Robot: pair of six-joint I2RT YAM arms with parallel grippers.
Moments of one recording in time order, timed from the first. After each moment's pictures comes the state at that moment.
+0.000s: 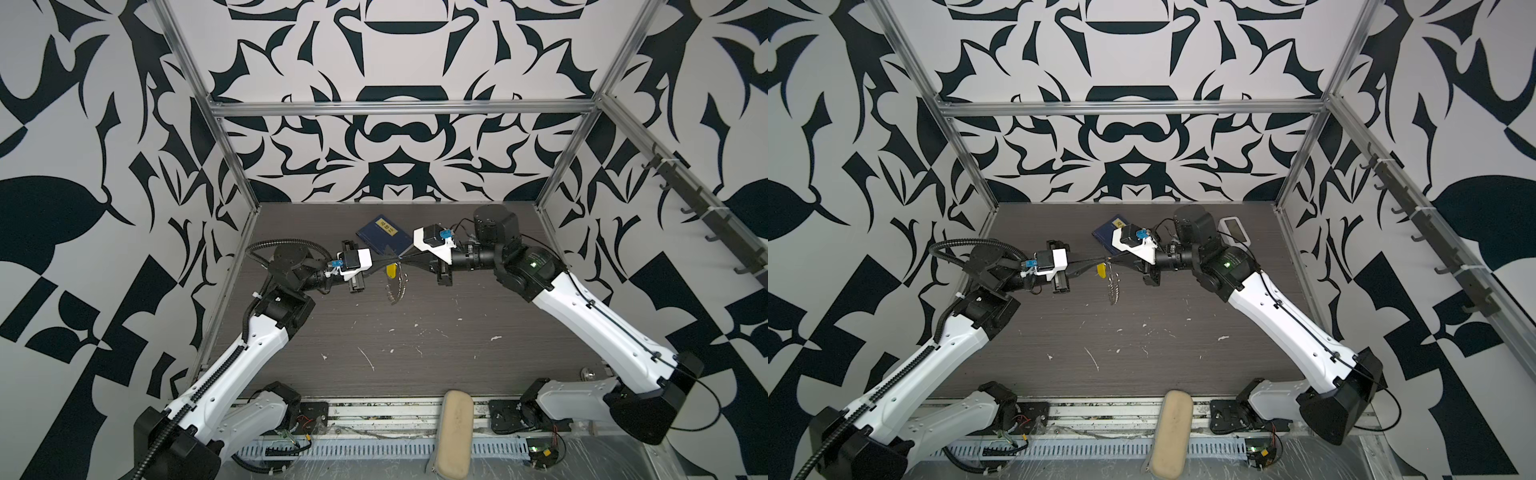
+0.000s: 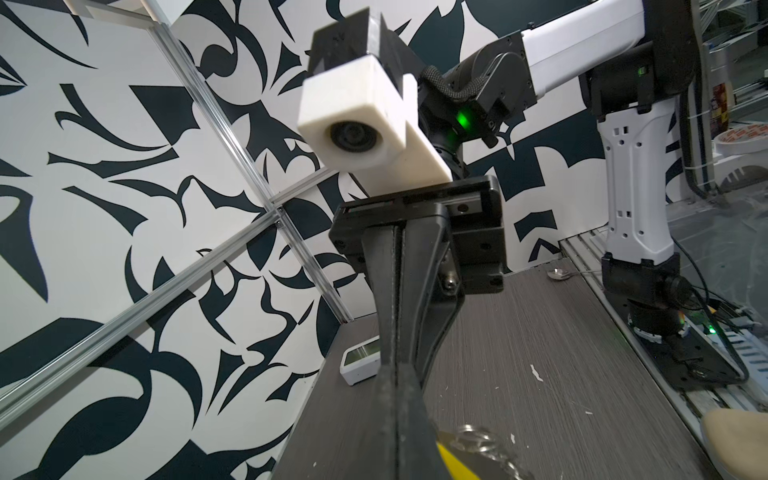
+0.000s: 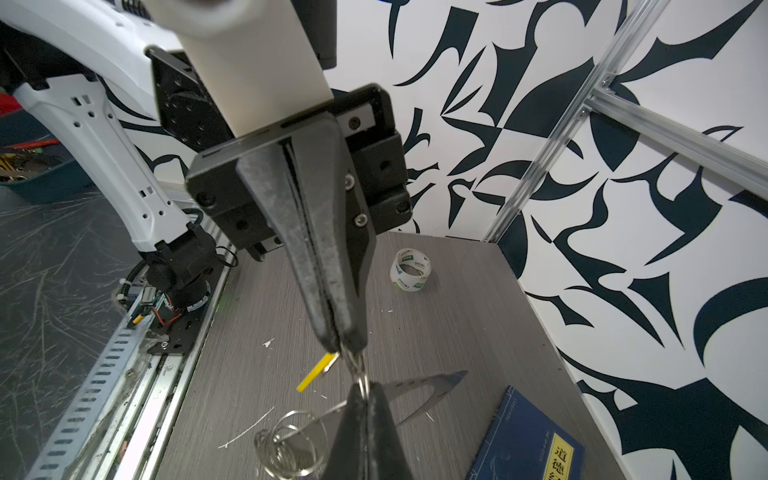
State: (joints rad) left arm -0.50 1.02 0.88 0.33 0.93 0.35; right arm 0.66 1.29 1.38 -0.44 -0.76 -0.49
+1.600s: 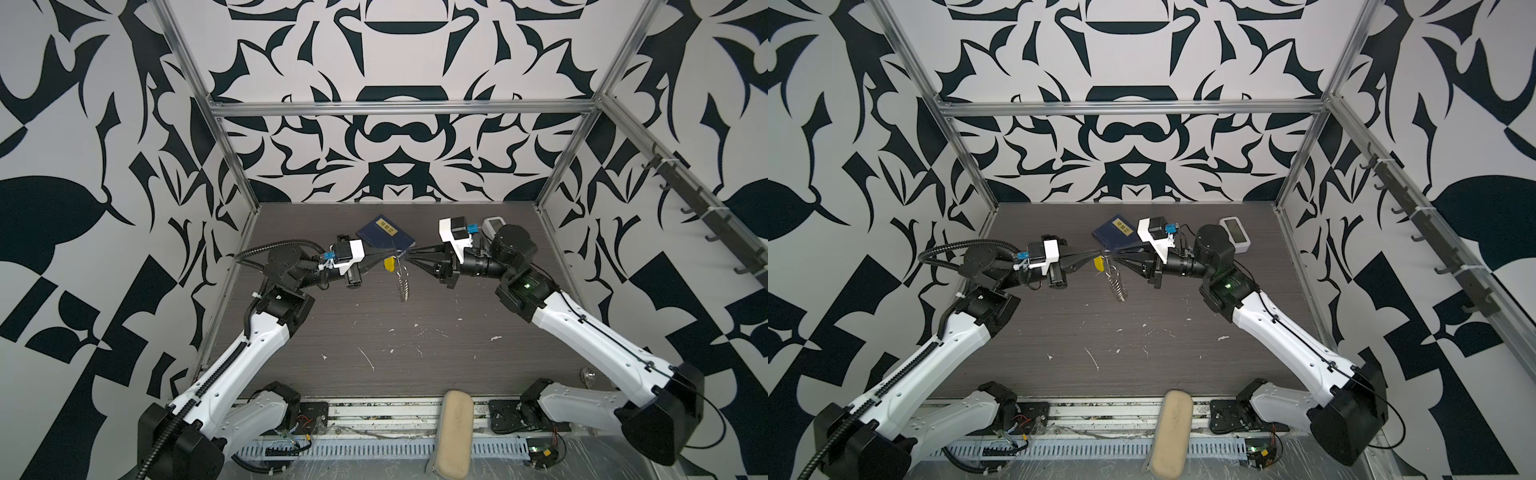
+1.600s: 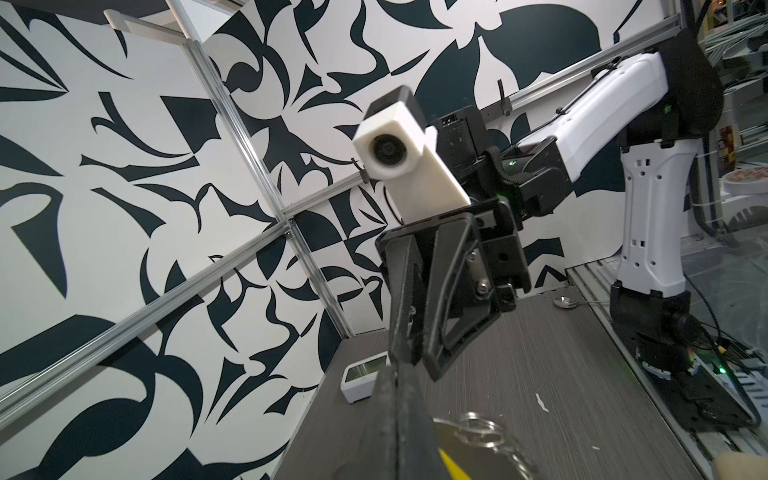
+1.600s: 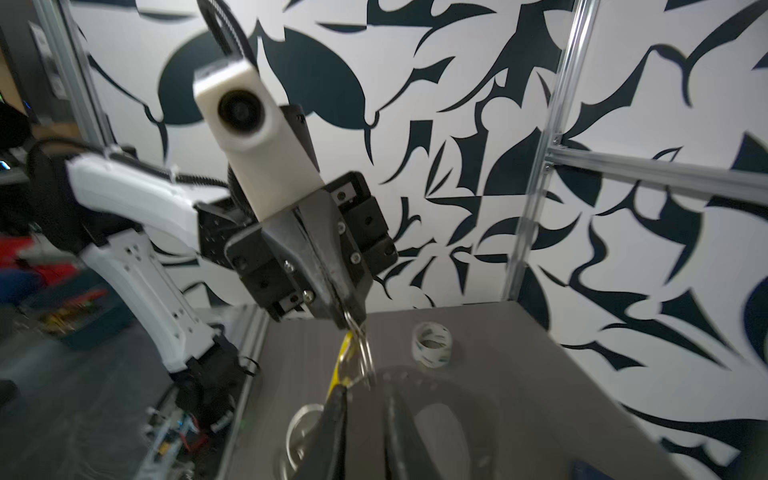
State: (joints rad) left arm -0.46 1.04 0.87 0.48 0.95 0.20; right arm 0.59 1.17 1.04 0.19 -0.85 -0.01
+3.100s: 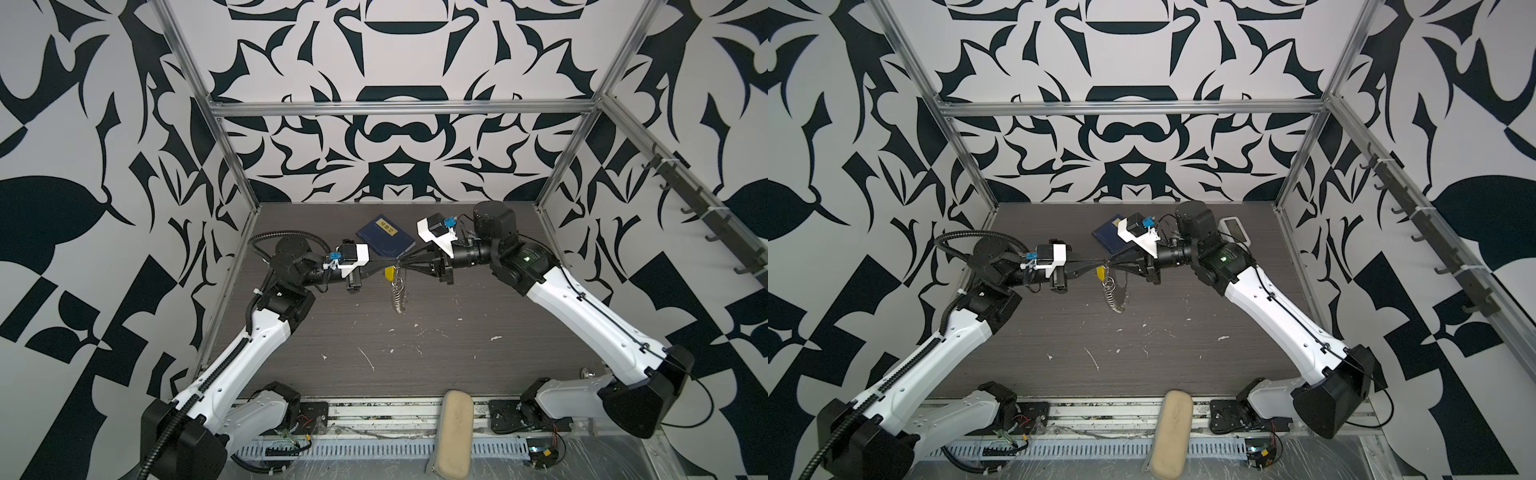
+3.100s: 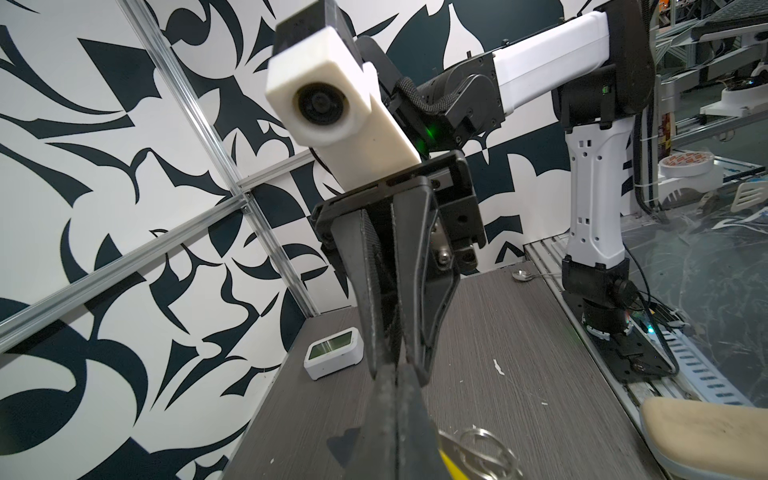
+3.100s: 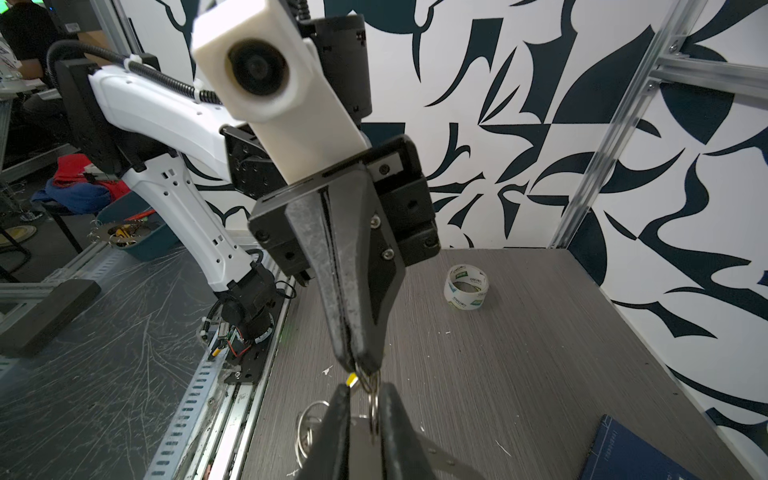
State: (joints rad) left arm -0.45 1.06 0.88 0.34 1.05 0.26; right arm 0.61 1.33 1.37 -0.38 -0.96 -0.30
